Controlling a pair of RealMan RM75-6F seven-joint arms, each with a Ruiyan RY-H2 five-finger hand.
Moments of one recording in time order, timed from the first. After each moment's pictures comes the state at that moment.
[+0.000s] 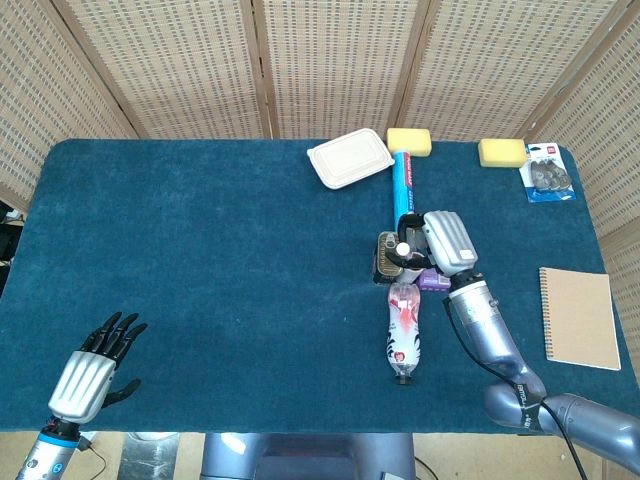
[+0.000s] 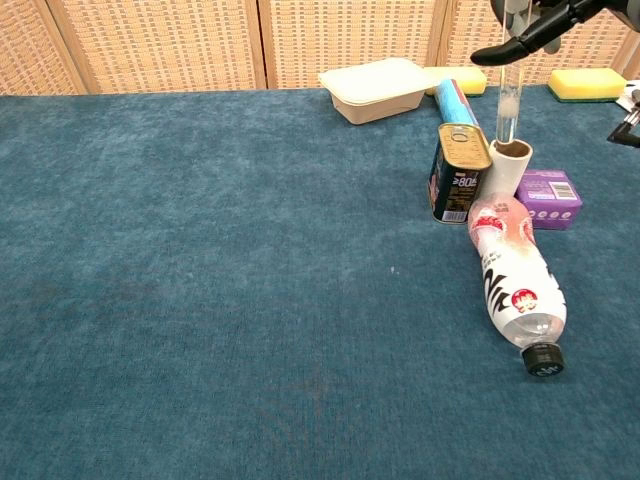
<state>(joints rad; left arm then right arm) -0.08 -1.41 0.10 -1.38 1.74 1.54 0.11 0.67 -1.40 0.35 -1.52 -1.24 1.09 0.15</state>
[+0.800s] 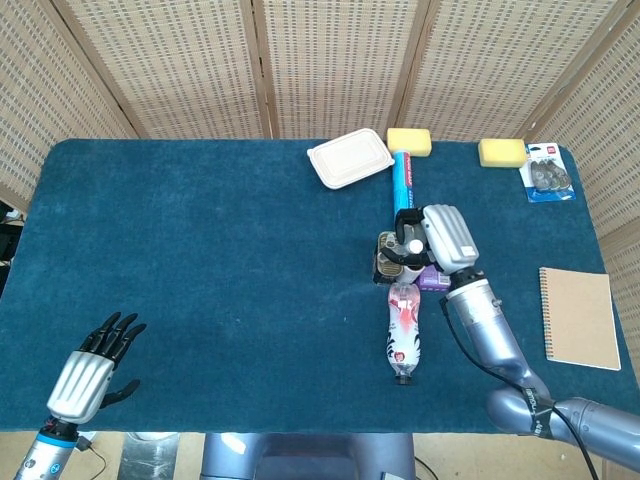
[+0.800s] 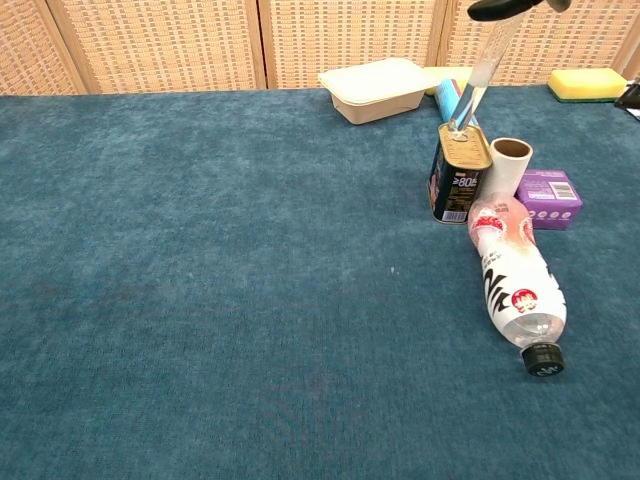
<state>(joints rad) -0.08 -1.41 0.11 -1.37 1.75 1.55 0.07 0.68 -1.31 0.39 -1.70 -1.16 1.10 0.07</state>
